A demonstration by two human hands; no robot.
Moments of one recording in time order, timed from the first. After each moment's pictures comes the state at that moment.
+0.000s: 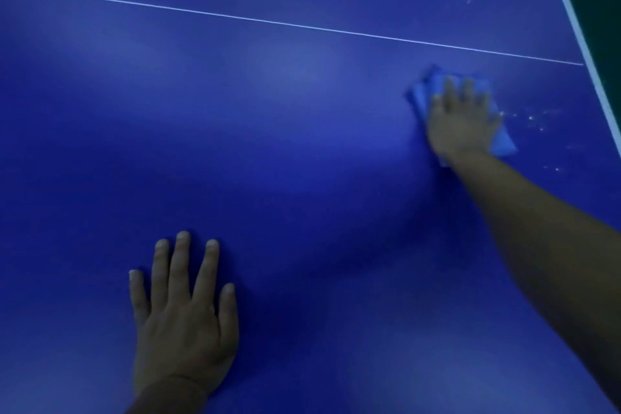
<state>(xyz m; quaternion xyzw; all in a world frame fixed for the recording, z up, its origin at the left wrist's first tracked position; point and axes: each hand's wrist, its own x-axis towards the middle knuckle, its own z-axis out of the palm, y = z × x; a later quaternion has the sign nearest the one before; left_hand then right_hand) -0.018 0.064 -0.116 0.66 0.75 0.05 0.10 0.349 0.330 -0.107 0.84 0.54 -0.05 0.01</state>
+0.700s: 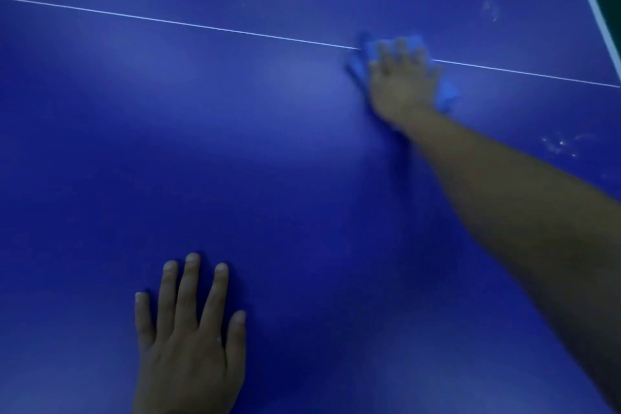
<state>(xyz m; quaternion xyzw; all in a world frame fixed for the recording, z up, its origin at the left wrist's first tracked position) -0.018 0.065 -0.118 0.65 0.75 0.04 0.07 0.250 0.429 -0.113 0.73 0.68 -0.03 0.02</state>
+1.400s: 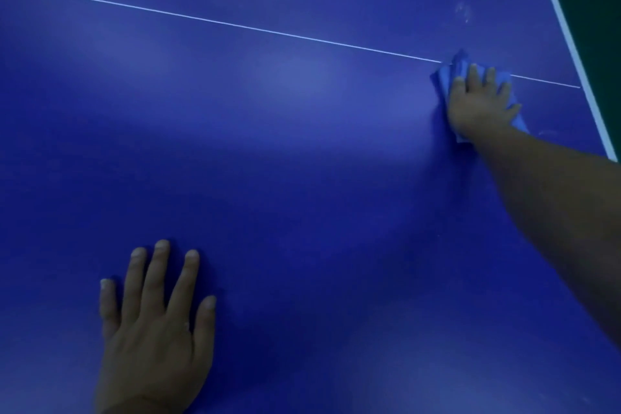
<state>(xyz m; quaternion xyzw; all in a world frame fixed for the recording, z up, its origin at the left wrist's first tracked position) -0.017 0.065 -0.119 0.66 0.75 0.04 0.08 0.400 0.404 -0.101 0.86 0.50 -0.08 -0.02</state>
